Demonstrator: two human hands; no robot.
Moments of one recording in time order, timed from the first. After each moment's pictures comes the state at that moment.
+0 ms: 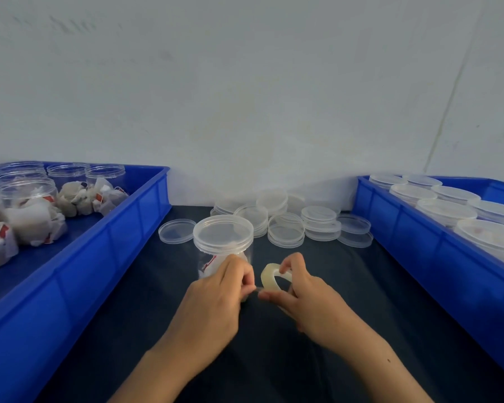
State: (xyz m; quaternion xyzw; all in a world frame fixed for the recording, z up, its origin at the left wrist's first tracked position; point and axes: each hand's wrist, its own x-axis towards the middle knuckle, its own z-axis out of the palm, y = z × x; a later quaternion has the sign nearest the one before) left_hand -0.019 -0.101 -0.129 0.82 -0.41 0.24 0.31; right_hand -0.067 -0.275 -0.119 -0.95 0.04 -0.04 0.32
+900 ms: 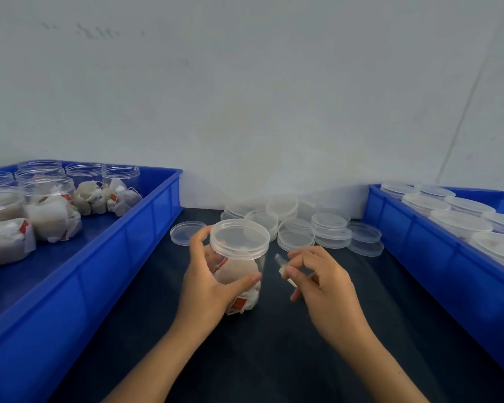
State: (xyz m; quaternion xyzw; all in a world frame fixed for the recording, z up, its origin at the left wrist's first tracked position) left_hand 0.017 -0.099 -0.145 0.73 -0.22 0.11 0.63; right_hand -0.063 -0.267 -0.118 -0.87 0.03 -0.26 0.42
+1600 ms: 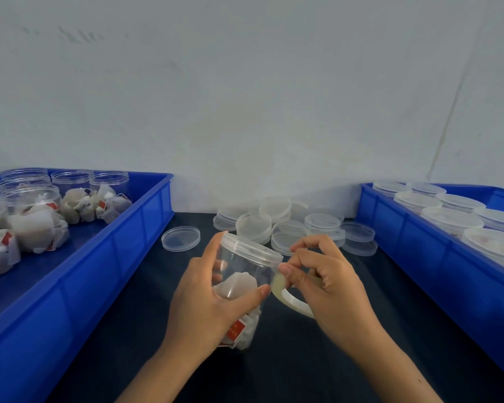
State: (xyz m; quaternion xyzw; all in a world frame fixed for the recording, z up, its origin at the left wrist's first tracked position) left_hand -0.004 -0.098 -0.132 0.81 -0.24 0.11 0.53; right_hand -0.074 -0.272 -0.099 -0.88 0.00 -0.28 0.38
